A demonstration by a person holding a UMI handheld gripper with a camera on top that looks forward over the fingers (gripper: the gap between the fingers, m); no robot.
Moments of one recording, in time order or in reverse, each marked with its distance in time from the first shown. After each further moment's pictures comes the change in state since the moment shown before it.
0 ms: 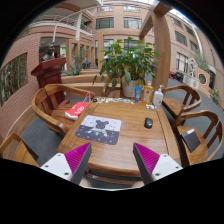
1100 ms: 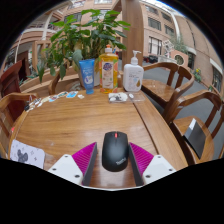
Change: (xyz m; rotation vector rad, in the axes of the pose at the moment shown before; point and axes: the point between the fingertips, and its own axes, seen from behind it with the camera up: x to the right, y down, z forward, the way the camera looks) arm 0.254 -0.007 0.388 -0.090 0.256 0.199
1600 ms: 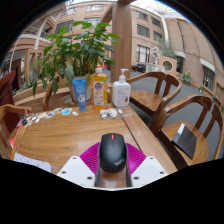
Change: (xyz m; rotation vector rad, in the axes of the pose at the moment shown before) arm 0.014 -0.045 -0.042 0.115 0.114 0.053
